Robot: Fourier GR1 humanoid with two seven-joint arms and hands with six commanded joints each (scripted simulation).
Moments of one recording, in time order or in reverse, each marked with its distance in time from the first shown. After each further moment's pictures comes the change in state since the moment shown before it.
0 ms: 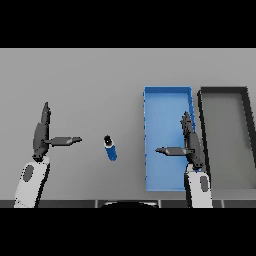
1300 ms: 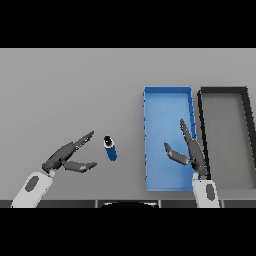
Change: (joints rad) left arm 0.079 0.166 -0.263 -0.167 -0.006 -0.525 -0.028; right arm 0.105 -0.145 0.105 -0.114 0.144 0.088 -0.060
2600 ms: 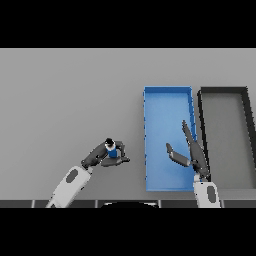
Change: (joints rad) left arm -0.145 -0.405 -0.103 0.300 -0.115 0.068 -0.104; right arm 0.027 -0.003 -0.004 -0.027 0.002 -0.004 0.007
